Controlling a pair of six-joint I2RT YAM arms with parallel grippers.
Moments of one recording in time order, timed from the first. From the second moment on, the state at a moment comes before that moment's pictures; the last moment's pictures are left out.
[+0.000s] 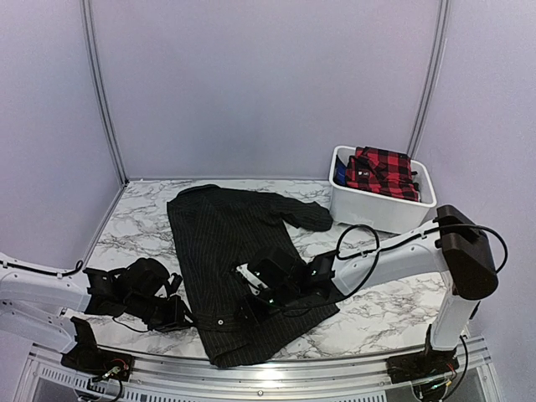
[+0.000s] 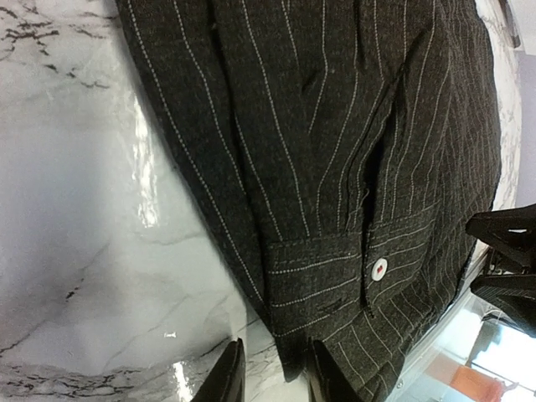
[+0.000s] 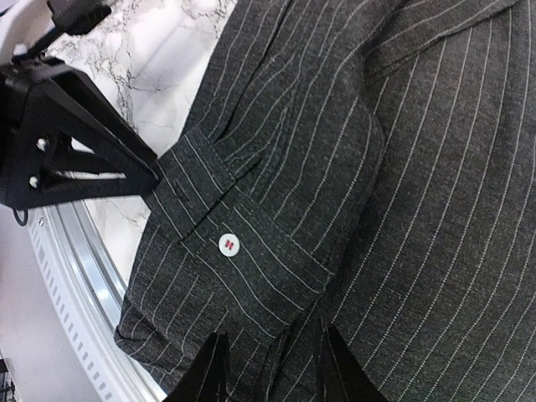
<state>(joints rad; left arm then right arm) -0.93 1.13 0.36 -0.19 0.20 -1.04 1.21 1.83 1.11 -0.15 -0.15 0.57</state>
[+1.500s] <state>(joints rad) -1.00 1.15 0.43 -0.22 0.17 -1.06 1.20 1.94 1.18 -0.12 -0.15 0.58</state>
